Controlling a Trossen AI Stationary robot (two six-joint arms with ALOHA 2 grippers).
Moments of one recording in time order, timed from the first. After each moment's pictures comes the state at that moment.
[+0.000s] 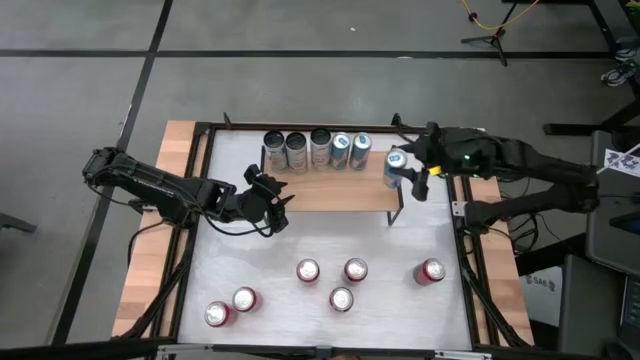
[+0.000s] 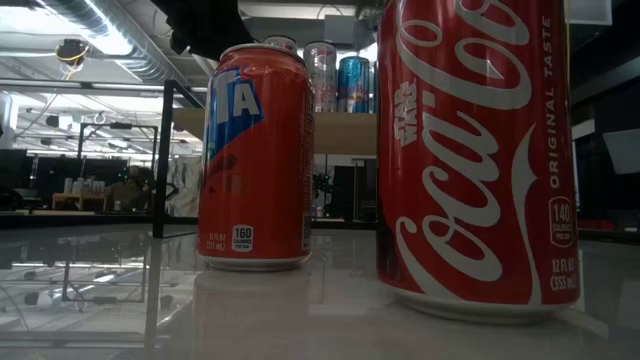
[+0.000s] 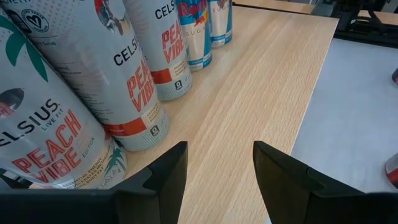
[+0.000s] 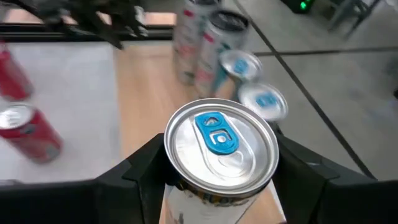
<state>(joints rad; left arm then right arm) -0.23 1.24 0.95 -0.42 -0.74 -0.42 -0.08 0.99 1.26 -0.78 0.21 -0.06</state>
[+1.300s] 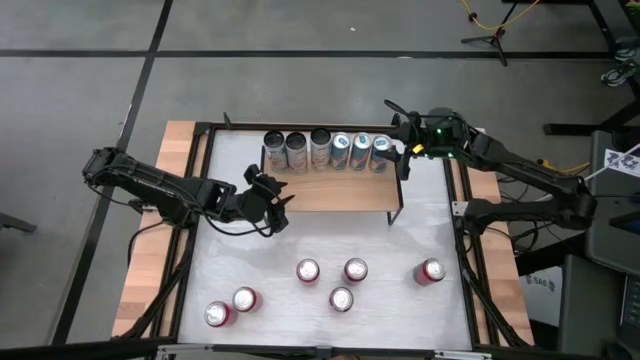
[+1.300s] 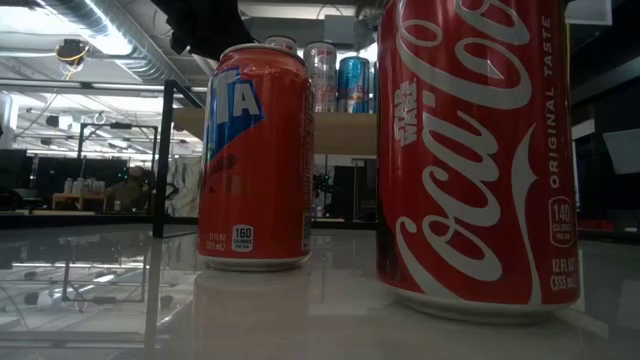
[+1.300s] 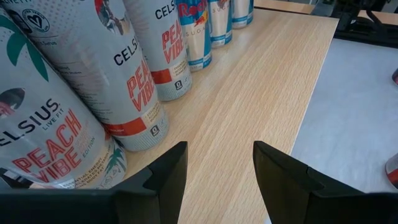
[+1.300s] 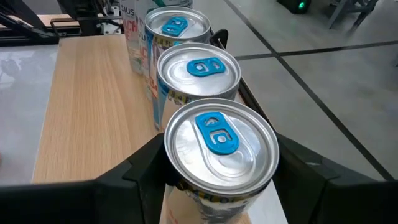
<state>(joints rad) -0.23 1.24 0.95 -0.42 -0.74 -0.42 -0.51 1.03 0.95 -0.38 -0.19 -0.22</state>
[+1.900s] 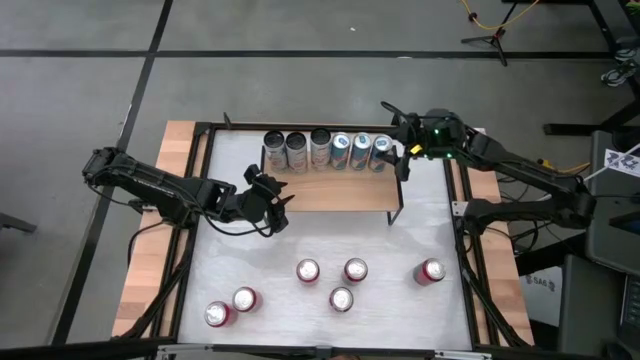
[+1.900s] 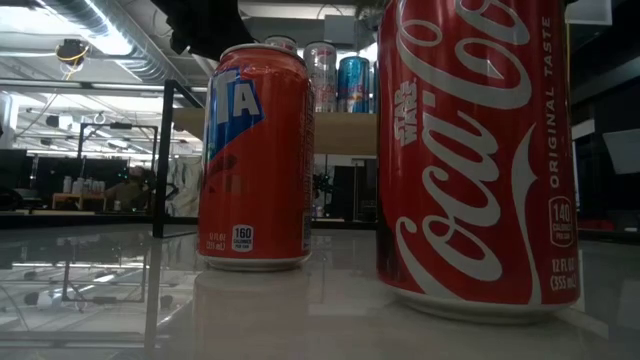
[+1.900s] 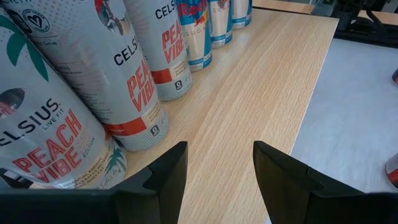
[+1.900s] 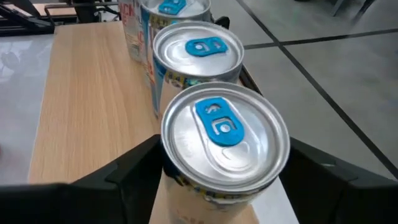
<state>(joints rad) -0.23 1.24 0.95 -0.42 -0.74 -0.42 -0.51 1.04 0.95 -0.41 -0.19 -0.21</state>
